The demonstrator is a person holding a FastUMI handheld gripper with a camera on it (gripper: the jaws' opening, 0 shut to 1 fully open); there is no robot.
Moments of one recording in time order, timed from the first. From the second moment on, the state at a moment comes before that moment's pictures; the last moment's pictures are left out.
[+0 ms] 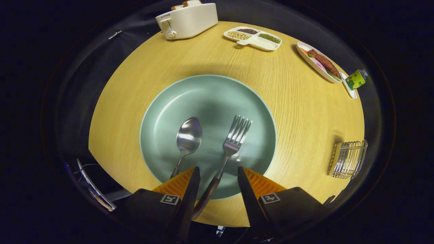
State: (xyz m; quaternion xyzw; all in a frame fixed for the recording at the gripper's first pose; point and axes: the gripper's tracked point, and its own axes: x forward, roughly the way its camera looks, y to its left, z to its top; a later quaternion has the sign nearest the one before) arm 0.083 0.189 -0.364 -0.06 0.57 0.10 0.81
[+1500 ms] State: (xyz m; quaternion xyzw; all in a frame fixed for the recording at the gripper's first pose) arm 0.065 0.016 -0.176 0.03 0.57 0.14 0.81
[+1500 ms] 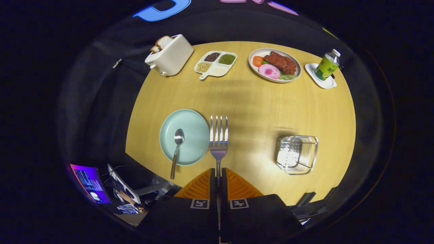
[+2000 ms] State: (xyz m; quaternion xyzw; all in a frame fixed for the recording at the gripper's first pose) arm 0.060 -0.119 -0.198 0.00 0.68 0.10 0.73
